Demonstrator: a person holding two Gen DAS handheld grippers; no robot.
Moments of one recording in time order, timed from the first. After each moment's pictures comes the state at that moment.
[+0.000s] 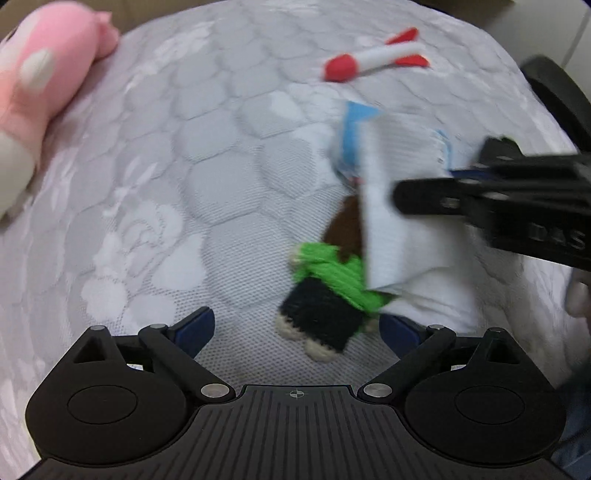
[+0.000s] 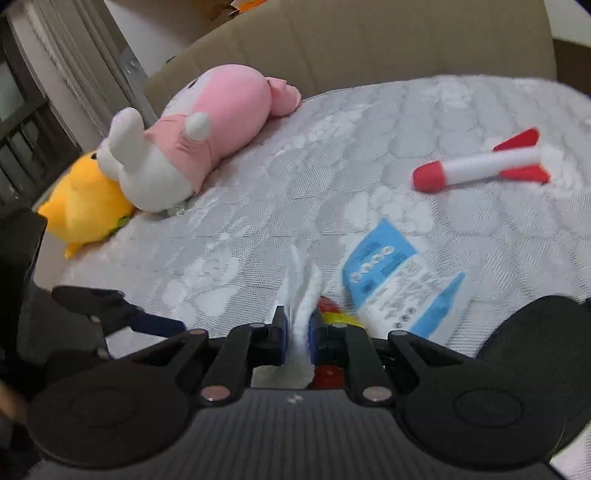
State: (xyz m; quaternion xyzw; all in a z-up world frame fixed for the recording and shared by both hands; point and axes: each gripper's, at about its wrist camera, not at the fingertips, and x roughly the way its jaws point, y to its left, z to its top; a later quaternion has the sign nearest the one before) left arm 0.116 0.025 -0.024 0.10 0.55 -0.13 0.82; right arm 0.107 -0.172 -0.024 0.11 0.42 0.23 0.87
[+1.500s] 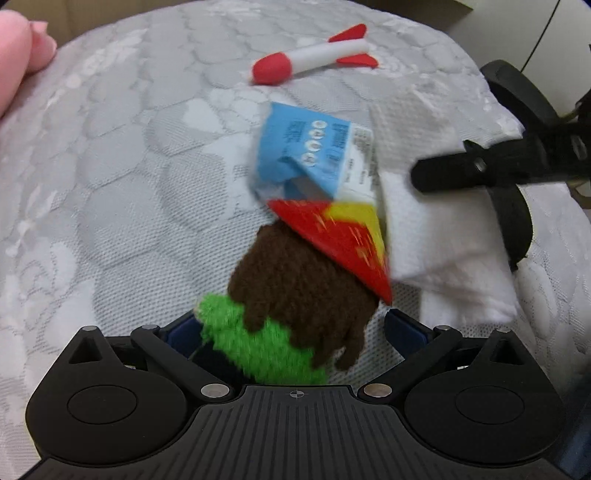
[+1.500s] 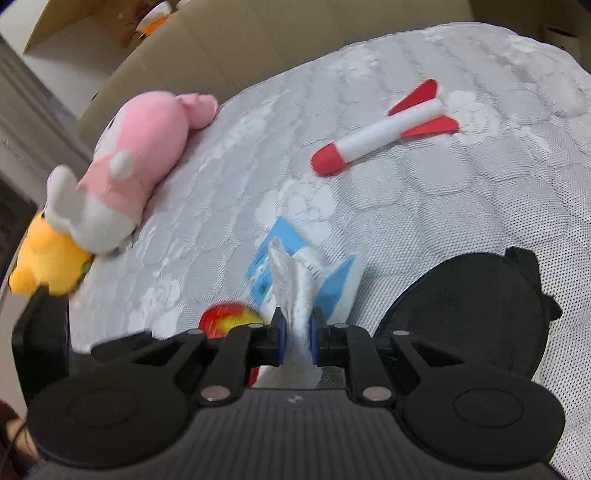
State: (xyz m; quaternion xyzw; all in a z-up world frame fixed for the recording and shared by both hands) left arm 0.130 -0.029 -0.071 0.09 0.51 -0.22 0.82; right arm 0.127 -0.239 -0.036 0.21 0.46 0.16 0.84
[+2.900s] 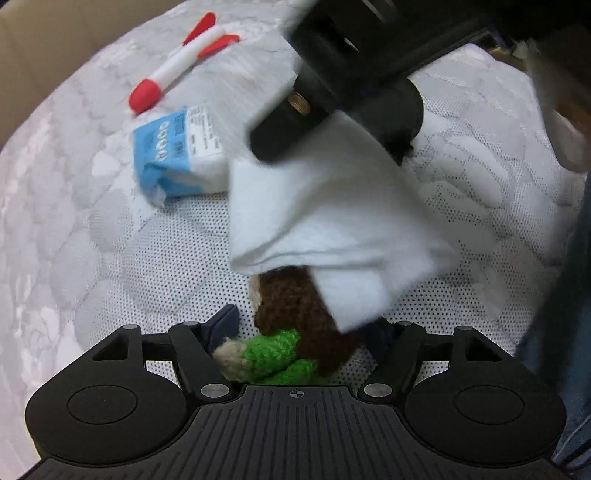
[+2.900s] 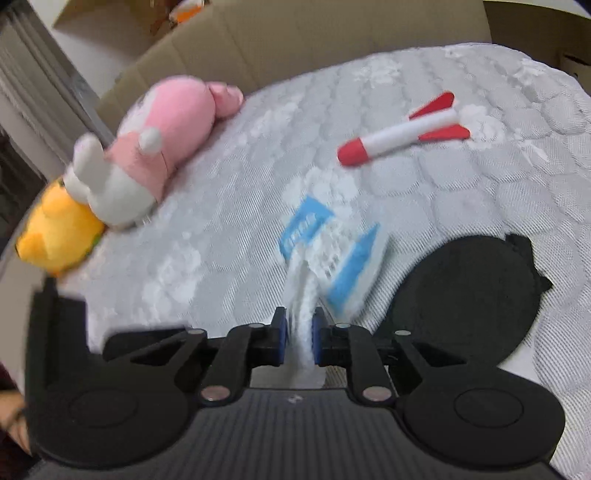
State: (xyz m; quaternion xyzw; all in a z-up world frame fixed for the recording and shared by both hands) left arm 0.071 -0.076 -0.070 0.26 0.49 -0.30 0.77; right arm 0.084 -0.219 -0.017 0.18 0.44 0.20 0.86
